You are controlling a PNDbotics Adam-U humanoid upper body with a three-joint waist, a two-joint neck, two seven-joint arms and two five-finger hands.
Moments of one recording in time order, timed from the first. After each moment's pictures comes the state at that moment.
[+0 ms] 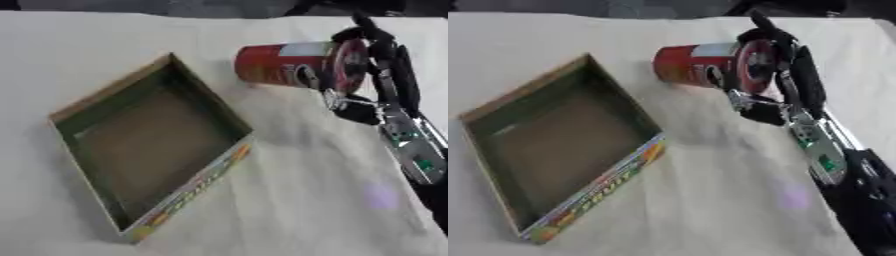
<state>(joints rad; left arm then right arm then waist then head) -0.16 0.45 0.08 -1.89 -0.07 0.08 0.64 -0.40 -0.59 0.04 -1.60 0.75 -0.62 -0.61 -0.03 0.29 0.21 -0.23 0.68</state>
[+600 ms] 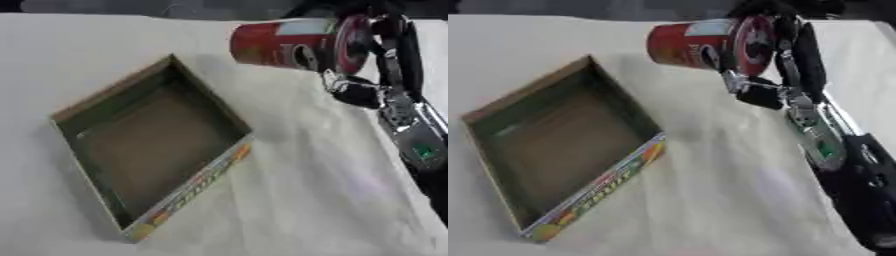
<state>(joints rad) -0.16 0.45 0.08 -1.89 -0.07 0.08 0.64 -0.47 -0.60 0.05 -1.65 0.75 -0.61 -0.62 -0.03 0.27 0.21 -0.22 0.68</state>
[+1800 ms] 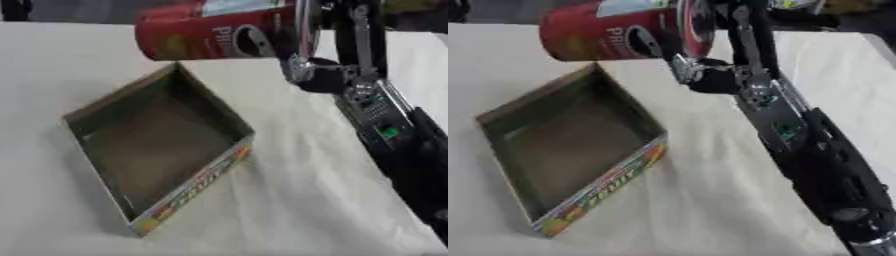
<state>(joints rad) -0.15 0.45 0.08 -1.88 -0.09 0.07 0.63 -0.62 -0.48 0.25 -1.70 0.49 -0.73 -0.50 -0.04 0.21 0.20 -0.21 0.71</state>
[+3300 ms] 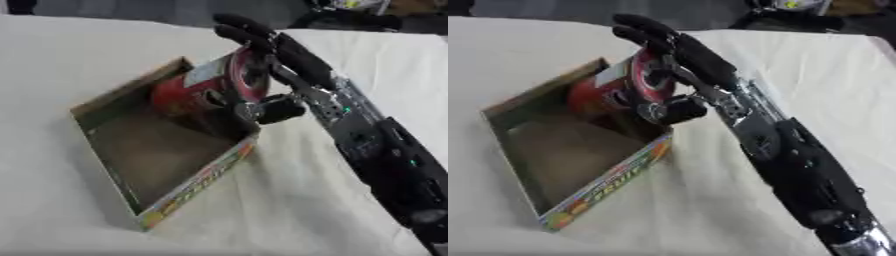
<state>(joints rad) -0.15 0.45 0.08 -1.88 -0.09 0.07 0.63 -0.61 -0.44 0.28 -1.61 0.65 -0.54 0.00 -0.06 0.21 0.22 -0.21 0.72</state>
